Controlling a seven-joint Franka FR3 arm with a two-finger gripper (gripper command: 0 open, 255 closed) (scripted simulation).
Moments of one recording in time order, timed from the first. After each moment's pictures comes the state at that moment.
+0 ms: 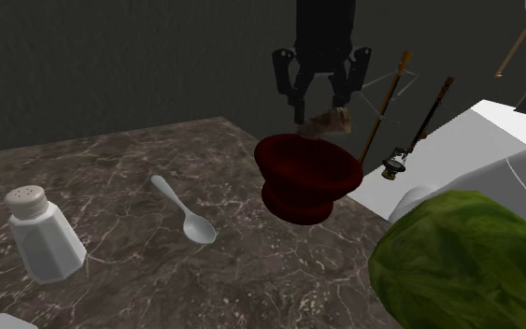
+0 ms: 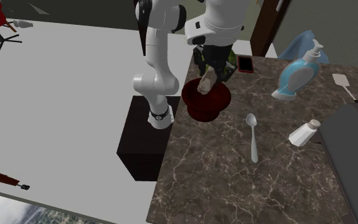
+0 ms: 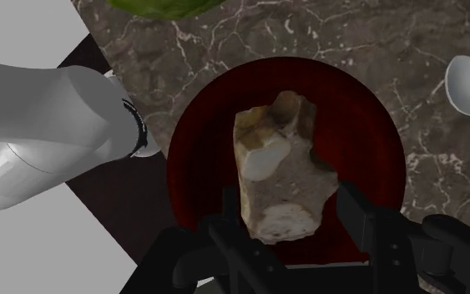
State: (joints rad) arm -0.12 -0.55 0.48 -1.74 0.38 1.04 1.13
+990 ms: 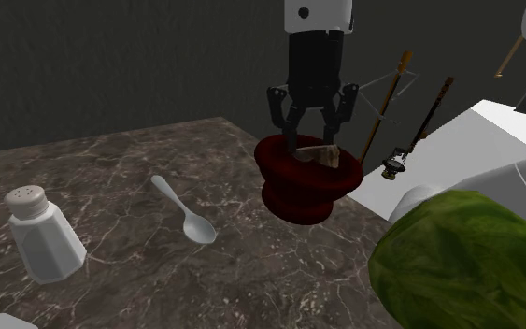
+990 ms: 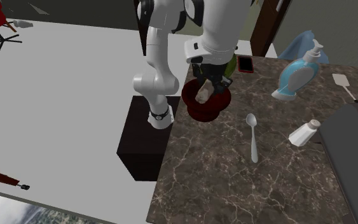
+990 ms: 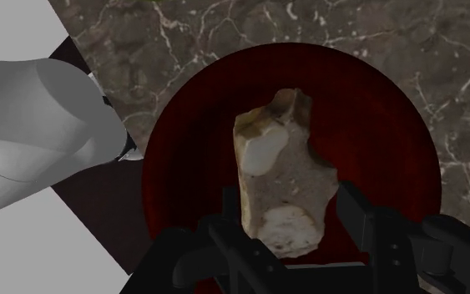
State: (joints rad) arm -0.10 -0.62 0.48 -1.93 0.39 1.16 1.09
